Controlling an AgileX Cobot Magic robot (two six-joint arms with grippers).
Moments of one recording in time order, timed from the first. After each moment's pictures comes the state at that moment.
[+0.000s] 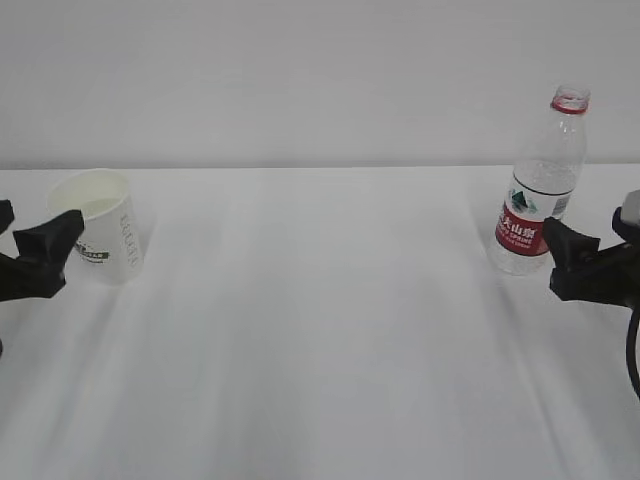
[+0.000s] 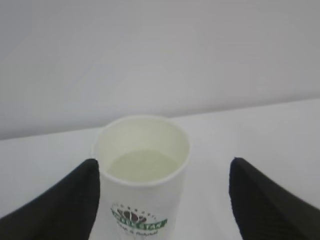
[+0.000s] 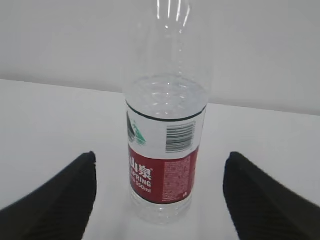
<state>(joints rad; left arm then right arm) -0.19 1.63 -0.26 0.03 -1.15 -0.03 0.10 1.74 -0.31 -0.01 -1.14 -0.08</state>
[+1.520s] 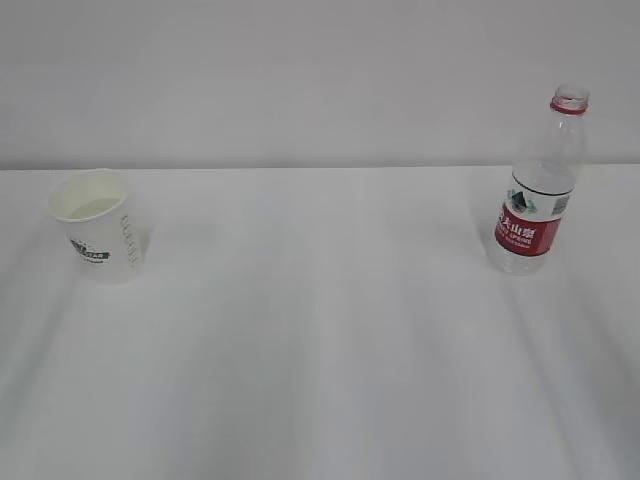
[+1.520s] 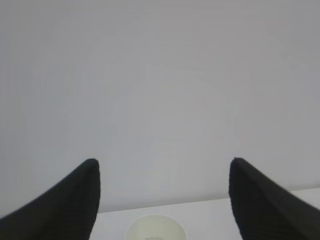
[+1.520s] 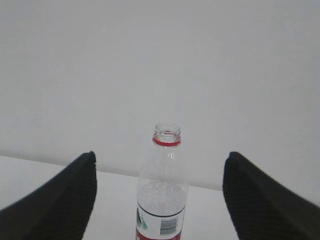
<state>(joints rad) -0.19 0.69 -0.26 -0.01 -0.46 -0.03 0.10 0.92 -0.23 -0.07 -0.62 -0.06</state>
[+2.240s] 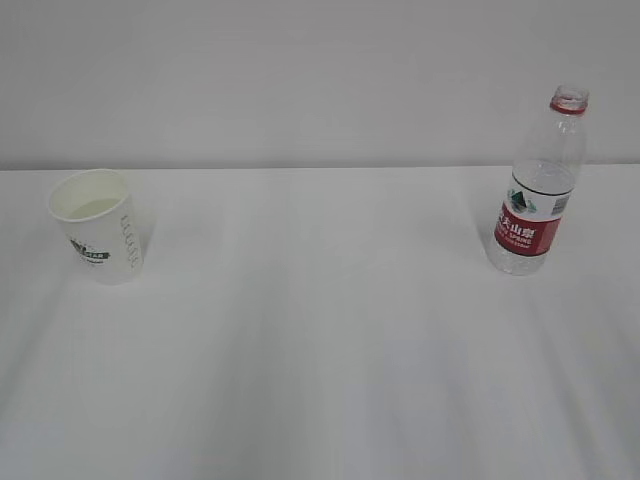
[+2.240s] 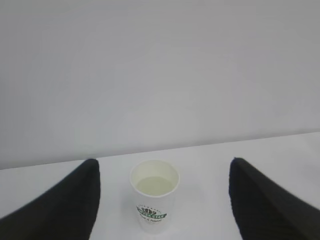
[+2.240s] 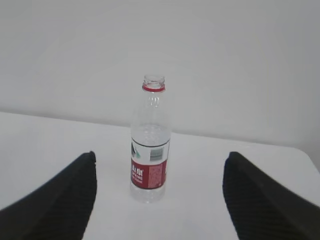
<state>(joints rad) -0.19 0.42 -0.50 -0.01 0.27 -0.03 0.10 0.35 -0.24 -0.07 0.10 -0.05</state>
